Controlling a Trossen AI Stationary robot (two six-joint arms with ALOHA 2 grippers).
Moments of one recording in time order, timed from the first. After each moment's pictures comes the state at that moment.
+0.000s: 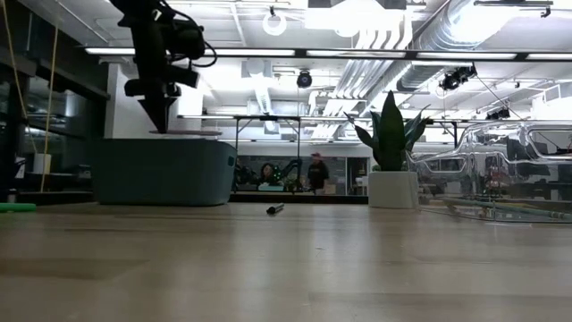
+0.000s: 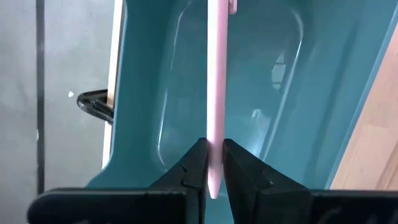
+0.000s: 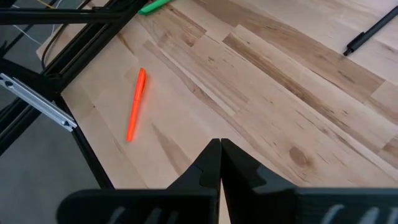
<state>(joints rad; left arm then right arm) 0.87 1.37 1.13 -1.03 -0.17 0.61 0.51 1.97 1.88 -0.91 0.50 1.21</state>
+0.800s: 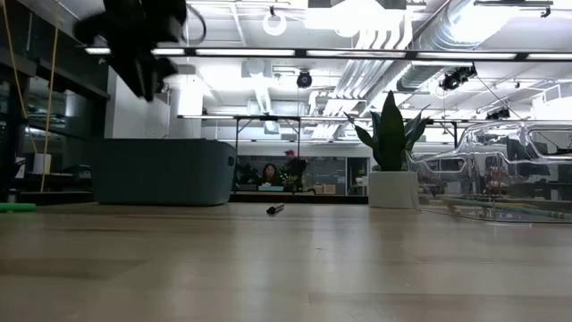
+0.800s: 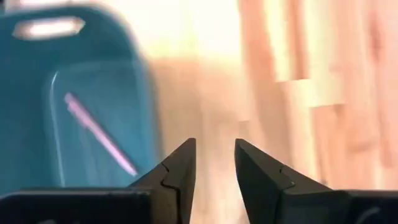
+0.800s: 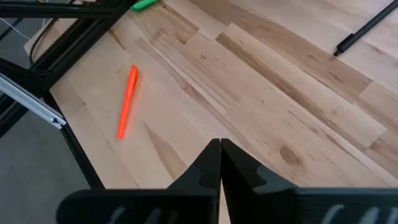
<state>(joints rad) 0.72 1.19 1.13 -1.25 0.19 0.71 0.51 1.97 1.88 -0.94 0.50 1.20</state>
